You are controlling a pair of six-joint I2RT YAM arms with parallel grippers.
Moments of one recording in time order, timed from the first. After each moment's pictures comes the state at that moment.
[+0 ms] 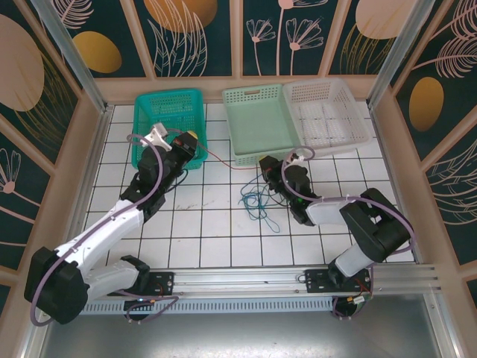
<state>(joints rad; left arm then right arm) -0.51 1.11 0.73 0.29 -0.12 -1.05 0.62 1.55 0.47 0.94 0.05 1.52</state>
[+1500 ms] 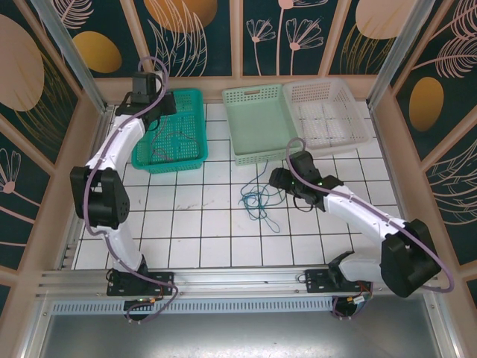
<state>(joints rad) -0.12 1.89 1.69 -0.46 0.07 -0.25 0.56 1.27 0.78 -0.40 0.08 0.76</state>
